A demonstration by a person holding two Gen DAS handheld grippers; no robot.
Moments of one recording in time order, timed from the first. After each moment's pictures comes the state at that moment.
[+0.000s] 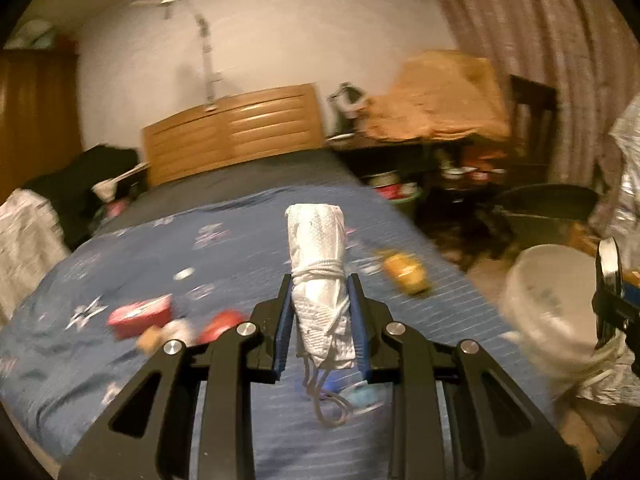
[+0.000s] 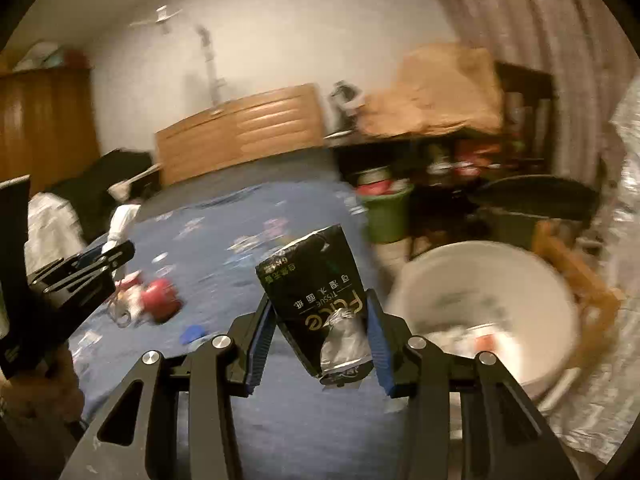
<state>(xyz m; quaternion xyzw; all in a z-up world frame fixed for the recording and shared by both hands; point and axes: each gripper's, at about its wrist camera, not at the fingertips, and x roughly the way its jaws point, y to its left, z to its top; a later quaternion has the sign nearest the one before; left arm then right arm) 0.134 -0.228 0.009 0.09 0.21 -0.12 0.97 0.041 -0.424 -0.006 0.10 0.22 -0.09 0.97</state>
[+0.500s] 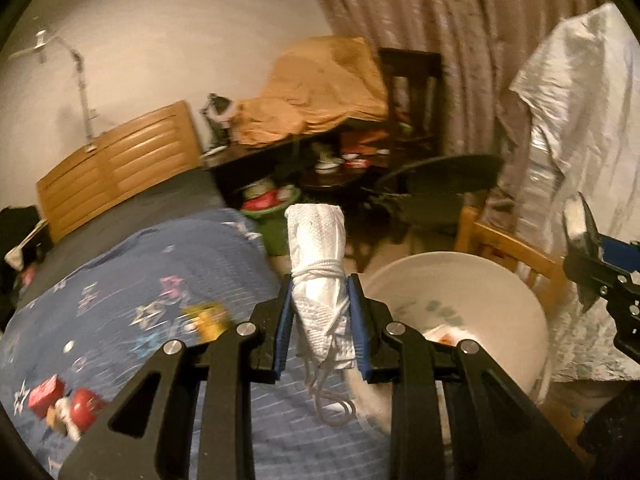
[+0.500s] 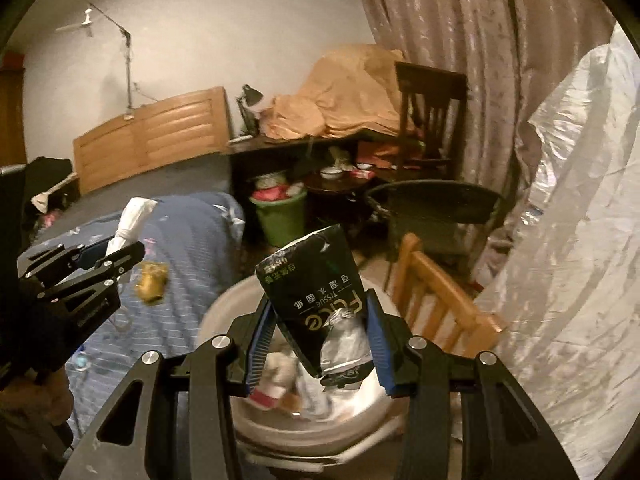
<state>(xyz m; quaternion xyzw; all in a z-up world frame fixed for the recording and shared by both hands) 0.138 -0.426 -0.003 0.17 0.21 -0.30 0.92 0.008 -0.594 0.006 0.08 0.25 -0.22 0.94</state>
